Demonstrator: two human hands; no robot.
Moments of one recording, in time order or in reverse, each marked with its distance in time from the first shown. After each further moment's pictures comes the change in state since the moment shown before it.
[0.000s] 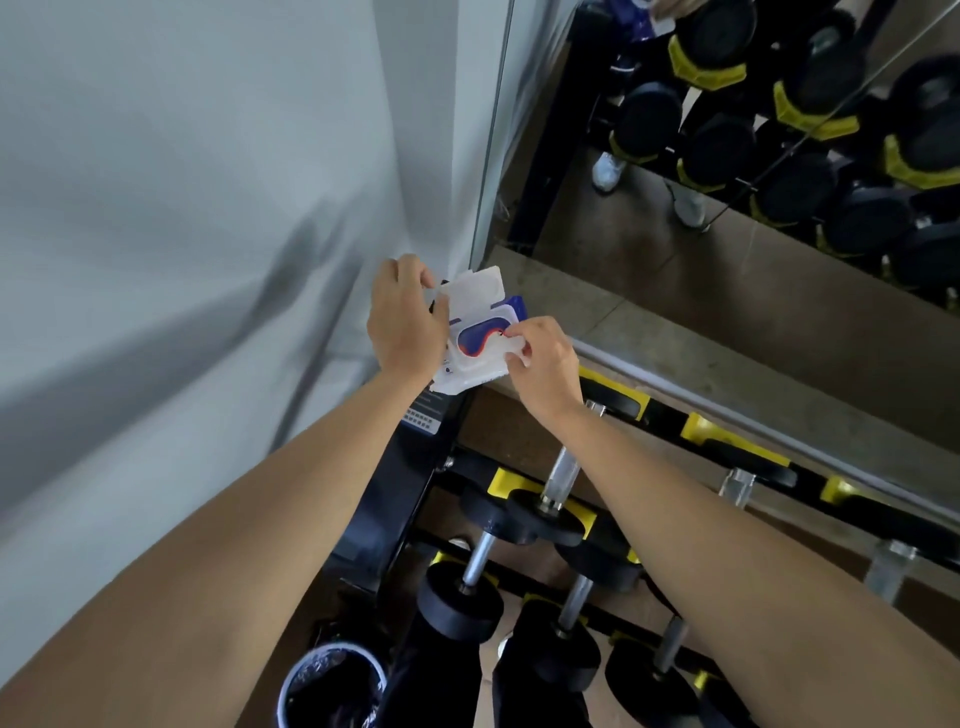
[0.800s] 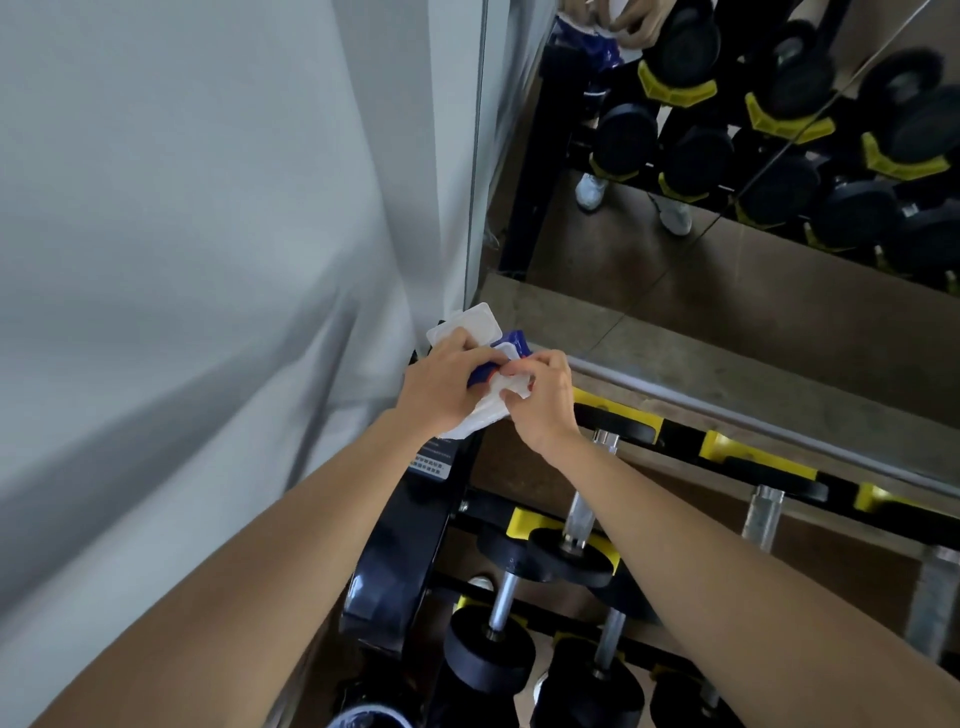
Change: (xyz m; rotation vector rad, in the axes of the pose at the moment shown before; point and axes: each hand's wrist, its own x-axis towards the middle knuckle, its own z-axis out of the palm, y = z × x) left_hand 0.003 -0.012 0.024 0.095 -0.618 0.422; right_hand 0.008 -0.009 0.013 0.159 0.029 0.205
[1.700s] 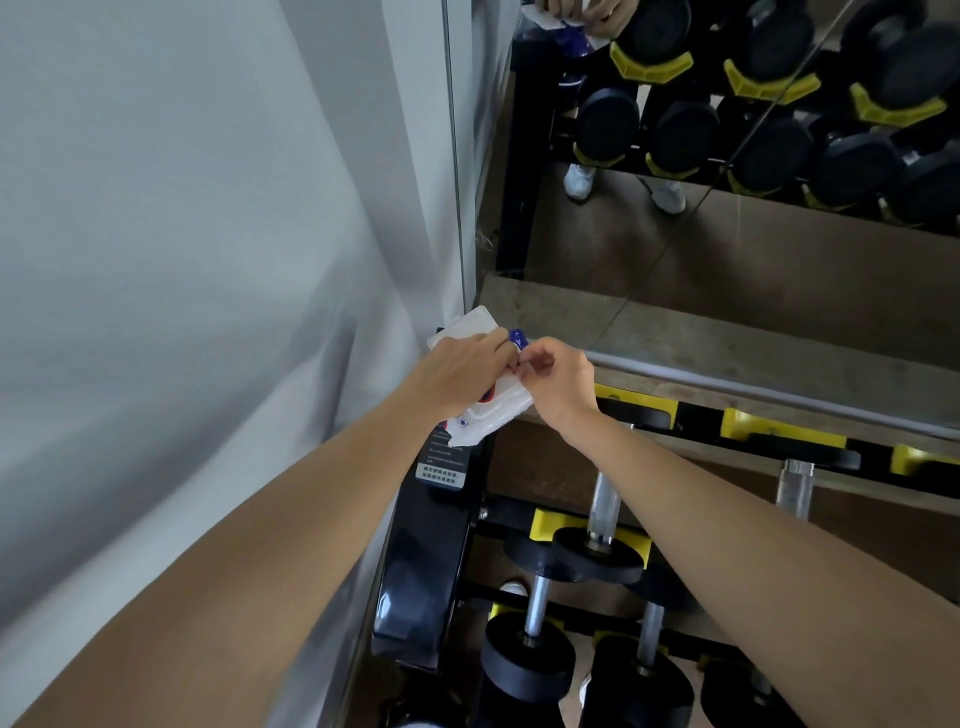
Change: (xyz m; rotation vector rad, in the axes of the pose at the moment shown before) left_hand 0.033 0.005 -0.016 0.495 -0.187 0.401; right_hand 0.017 0.007 -0.002 0.181 0.095 0.100
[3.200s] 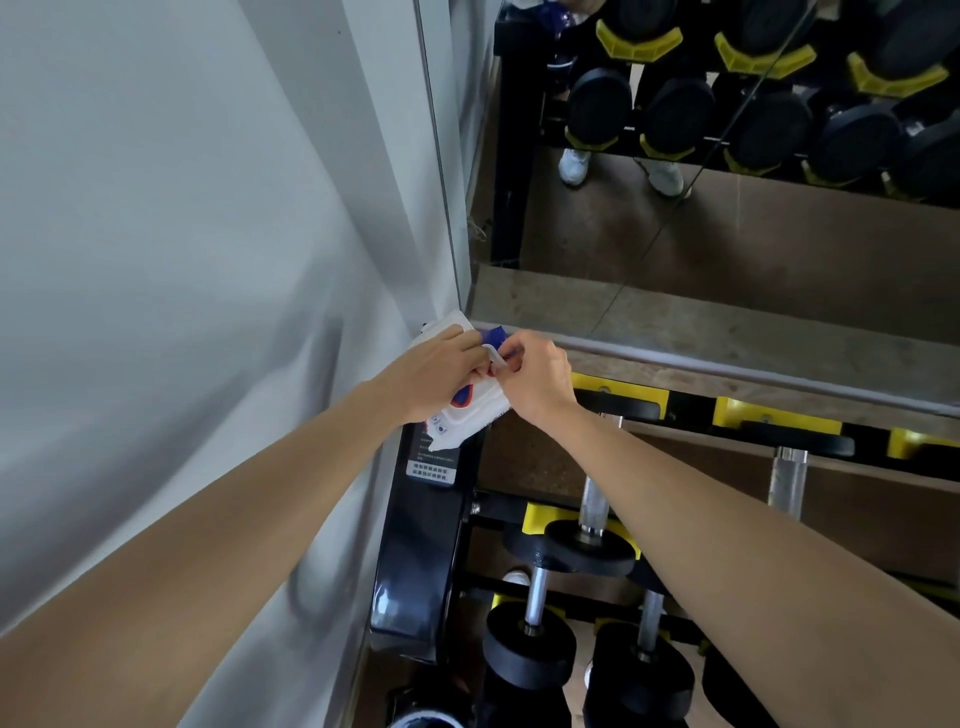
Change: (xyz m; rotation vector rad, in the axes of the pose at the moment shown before) left_hand -0.012 -0.016 0.001 0.012 -0.116 0.089; right_hand 0.003 -0.008 0.007 -0.172 -0.045 -0.039
